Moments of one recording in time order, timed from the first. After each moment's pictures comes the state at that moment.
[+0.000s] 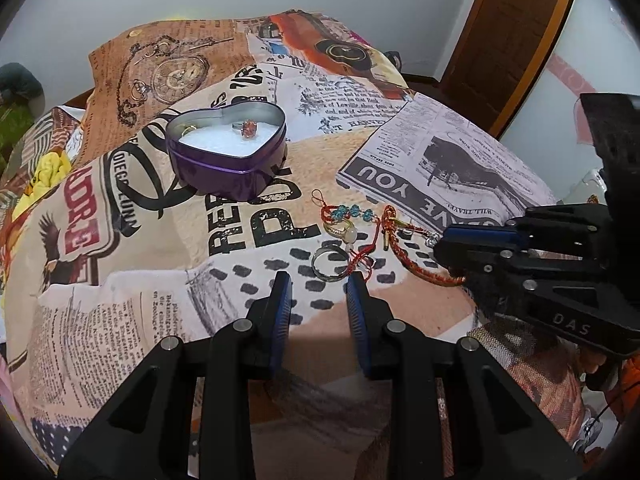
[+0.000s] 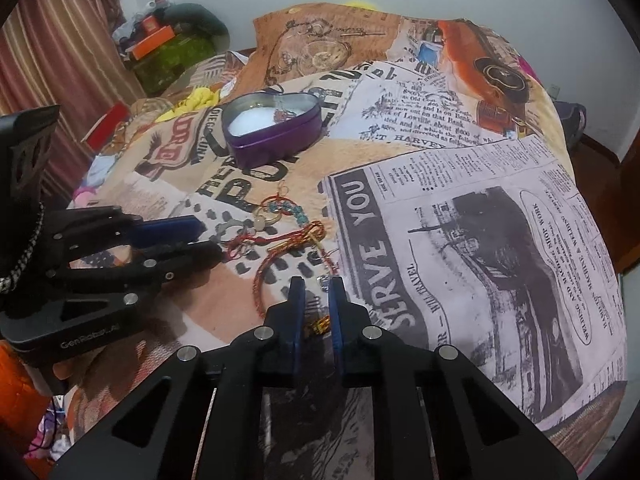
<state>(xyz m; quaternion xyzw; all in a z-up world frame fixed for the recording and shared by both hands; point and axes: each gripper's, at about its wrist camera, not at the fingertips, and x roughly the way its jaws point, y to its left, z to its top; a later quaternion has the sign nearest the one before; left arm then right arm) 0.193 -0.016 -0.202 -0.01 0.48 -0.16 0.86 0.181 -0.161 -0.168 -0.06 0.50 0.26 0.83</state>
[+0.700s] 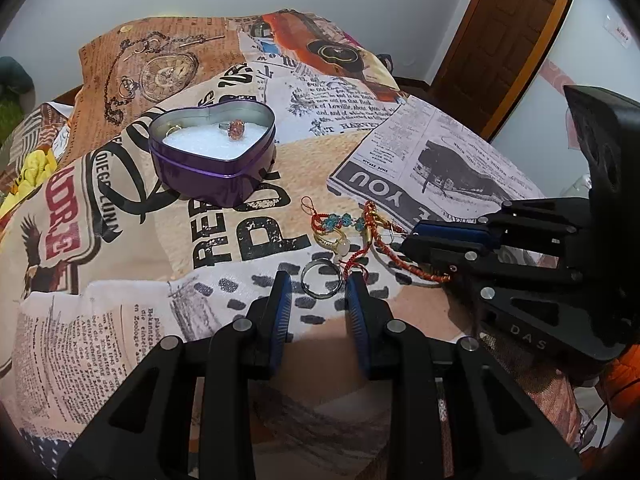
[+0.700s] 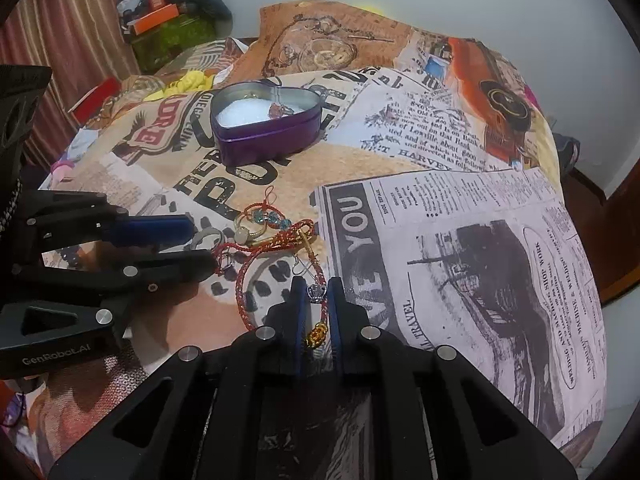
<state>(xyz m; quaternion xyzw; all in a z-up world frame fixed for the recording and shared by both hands) 0.203 -0.018 -0.209 -0.03 0.48 -0.18 0.86 0.190 -0.144 -0.176 -0.13 0.47 0.25 0.84</state>
